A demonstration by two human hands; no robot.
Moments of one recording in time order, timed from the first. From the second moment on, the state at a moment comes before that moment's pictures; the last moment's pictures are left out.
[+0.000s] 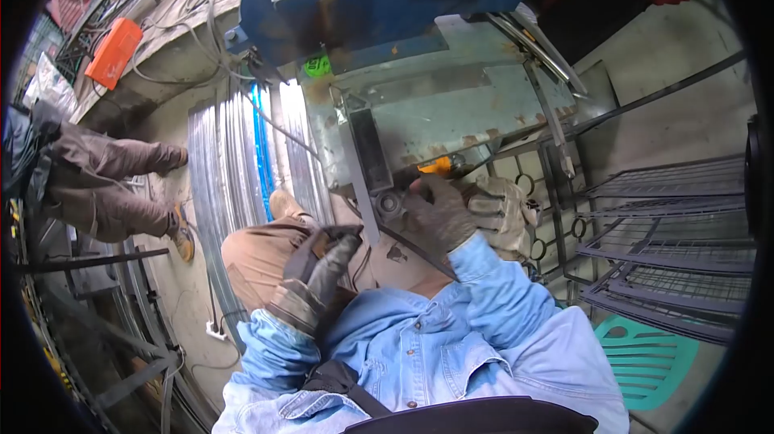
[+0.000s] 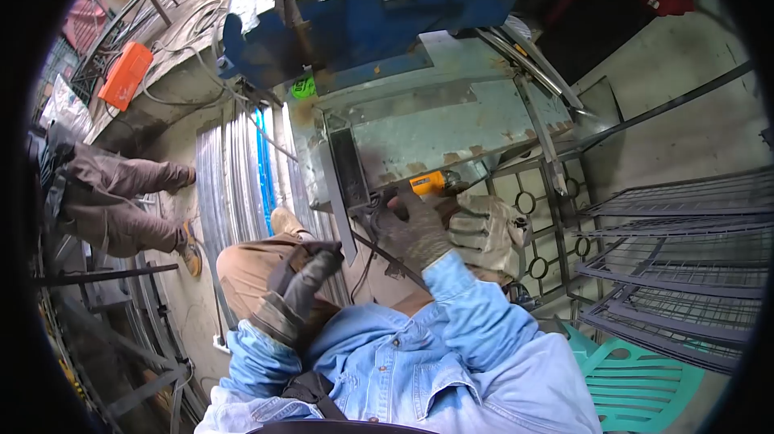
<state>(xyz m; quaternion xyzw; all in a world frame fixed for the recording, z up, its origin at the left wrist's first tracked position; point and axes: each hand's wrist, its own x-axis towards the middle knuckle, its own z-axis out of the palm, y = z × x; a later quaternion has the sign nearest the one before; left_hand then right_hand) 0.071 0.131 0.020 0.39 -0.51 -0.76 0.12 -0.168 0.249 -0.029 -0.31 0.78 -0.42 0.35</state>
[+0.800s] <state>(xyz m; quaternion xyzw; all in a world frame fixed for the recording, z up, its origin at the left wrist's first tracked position) 0.038 0.117 0.020 0.34 -0.48 -0.81 0.01 -0.168 0.187 -0.033 -0.50 0.77 -0.37 0.13</state>
